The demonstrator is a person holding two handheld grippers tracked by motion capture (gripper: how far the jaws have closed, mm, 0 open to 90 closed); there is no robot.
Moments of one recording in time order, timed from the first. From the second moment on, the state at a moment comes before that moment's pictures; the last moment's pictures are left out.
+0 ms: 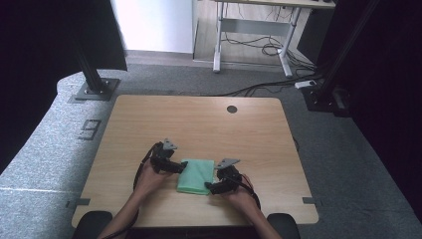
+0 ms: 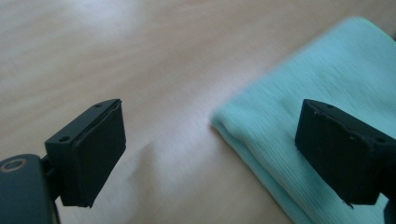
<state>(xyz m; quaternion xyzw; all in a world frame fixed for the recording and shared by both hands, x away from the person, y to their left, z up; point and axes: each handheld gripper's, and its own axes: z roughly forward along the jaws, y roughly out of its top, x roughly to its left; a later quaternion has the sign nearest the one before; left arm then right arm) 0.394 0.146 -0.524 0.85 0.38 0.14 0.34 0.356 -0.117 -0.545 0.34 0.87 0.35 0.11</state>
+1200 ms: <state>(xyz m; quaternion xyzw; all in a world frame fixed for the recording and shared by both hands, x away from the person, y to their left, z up) 0.371 0.146 -0.548 0.84 0.40 0.15 0.33 0.371 -0.127 -0.544 0.38 0.85 0.33 0.15</state>
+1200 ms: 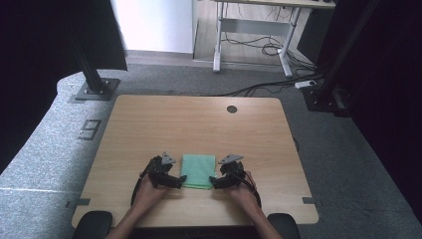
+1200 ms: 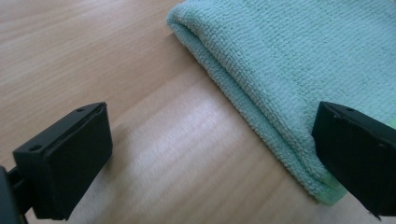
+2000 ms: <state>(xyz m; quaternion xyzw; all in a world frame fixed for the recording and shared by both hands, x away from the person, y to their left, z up) 0.433 0.138 -0.548 0.83 0.42 0.16 0.33 0.431 -0.128 -0.544 0.42 0.83 0.33 0.17</state>
